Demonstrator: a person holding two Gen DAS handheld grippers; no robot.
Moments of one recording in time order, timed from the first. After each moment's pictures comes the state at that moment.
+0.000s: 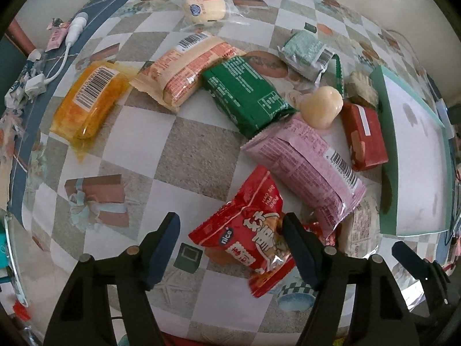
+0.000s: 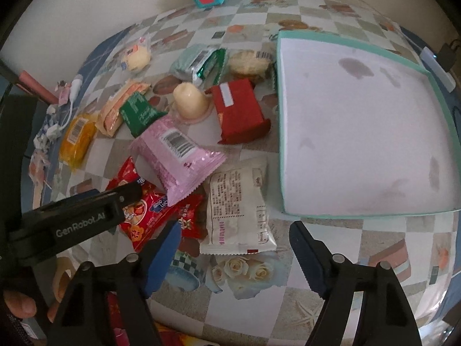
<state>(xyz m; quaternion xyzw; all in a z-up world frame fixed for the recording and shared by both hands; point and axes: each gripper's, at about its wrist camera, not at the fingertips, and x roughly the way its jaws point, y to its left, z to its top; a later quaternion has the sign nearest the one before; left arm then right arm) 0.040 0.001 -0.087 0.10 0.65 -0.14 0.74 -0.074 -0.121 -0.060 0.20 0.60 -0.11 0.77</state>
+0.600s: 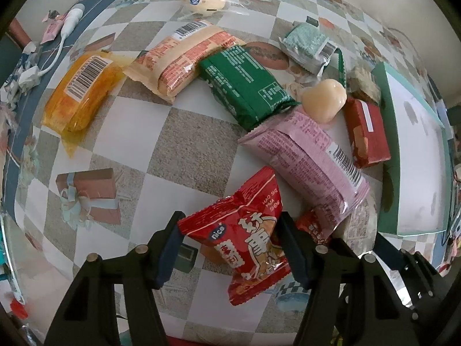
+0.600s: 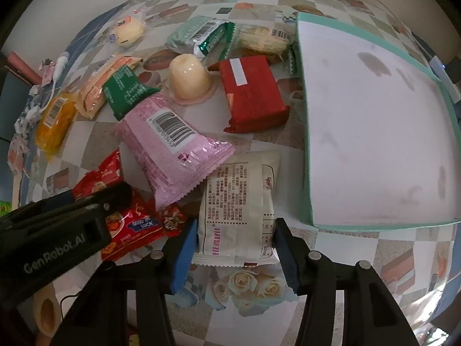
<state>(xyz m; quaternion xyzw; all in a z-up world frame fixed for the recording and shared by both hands) 0.044 -0.002 -0.097 0.08 0.66 -0.15 0.73 -0.038 -0.095 -0.094 0.17 0.63 -0.12 0.75</state>
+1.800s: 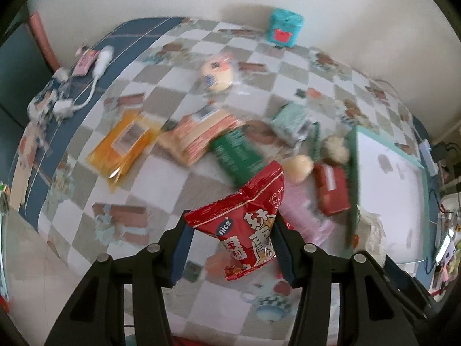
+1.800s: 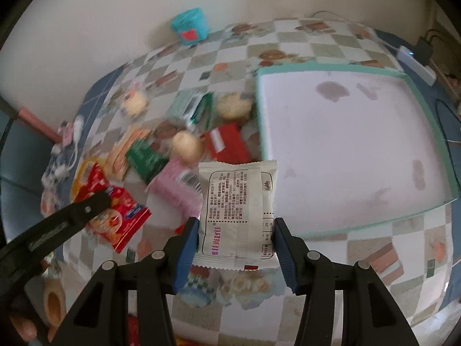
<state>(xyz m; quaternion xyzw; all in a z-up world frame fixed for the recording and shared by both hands) 0.025 0.017 0.001 0.05 0.57 -0.14 0.81 -0.075 -0.147 -0.021 0.25 0.53 -0.16 0.79</state>
